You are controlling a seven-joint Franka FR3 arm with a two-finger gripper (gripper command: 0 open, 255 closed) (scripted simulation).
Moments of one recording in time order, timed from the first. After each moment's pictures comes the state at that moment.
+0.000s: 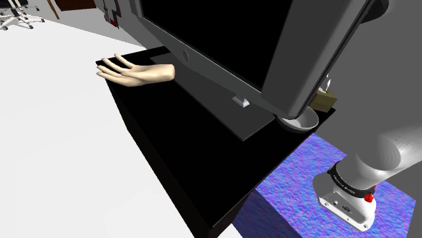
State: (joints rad) arm -0.32 -0.05 -0.24 -2.18 -0.41 1.93 0.17
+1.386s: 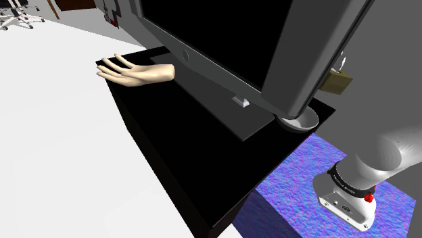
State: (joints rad) arm -0.31 -0.12 -0.22 -1.98 -0.39 1.67 0.09
